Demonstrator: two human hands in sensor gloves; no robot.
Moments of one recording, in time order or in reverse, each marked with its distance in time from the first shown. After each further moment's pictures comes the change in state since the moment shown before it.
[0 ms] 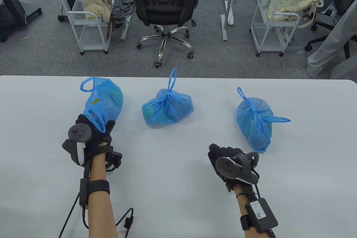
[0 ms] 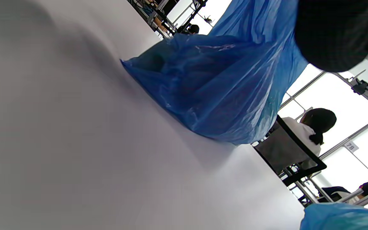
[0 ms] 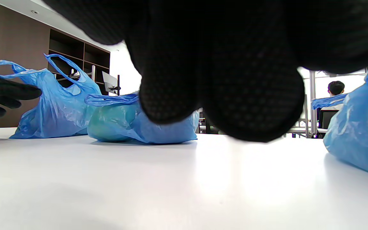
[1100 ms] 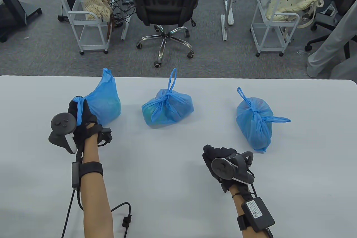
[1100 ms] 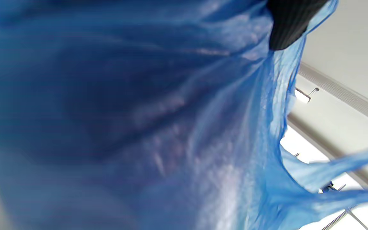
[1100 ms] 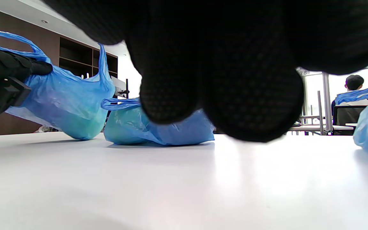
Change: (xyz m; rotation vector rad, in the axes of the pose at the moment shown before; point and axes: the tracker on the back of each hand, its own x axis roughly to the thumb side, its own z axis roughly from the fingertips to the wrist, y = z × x) left_hand 0.022 0.062 -0.028 0.339 -0.098 0.157; right_hand 0.011 0.002 -0.004 -0.010 -0.025 -0.047
